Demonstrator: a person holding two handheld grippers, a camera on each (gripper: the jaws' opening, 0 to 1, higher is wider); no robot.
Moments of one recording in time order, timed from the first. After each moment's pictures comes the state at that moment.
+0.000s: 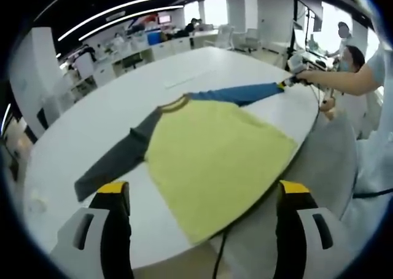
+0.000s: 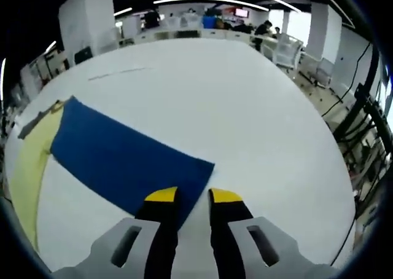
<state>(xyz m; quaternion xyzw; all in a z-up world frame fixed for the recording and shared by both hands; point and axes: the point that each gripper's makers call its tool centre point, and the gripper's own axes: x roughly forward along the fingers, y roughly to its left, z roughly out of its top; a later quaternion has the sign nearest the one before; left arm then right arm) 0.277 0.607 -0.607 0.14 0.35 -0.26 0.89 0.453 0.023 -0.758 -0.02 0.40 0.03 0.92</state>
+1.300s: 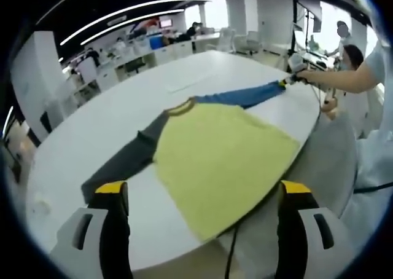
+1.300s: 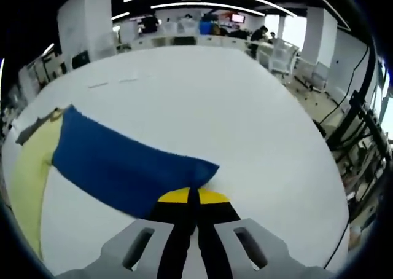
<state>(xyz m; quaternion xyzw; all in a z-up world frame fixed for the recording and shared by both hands) 0.277 0.624 -0.595 0.15 0.33 -0.26 0.90 0.470 0.021 -0.738 -0.03 0.37 0.01 0.93</state>
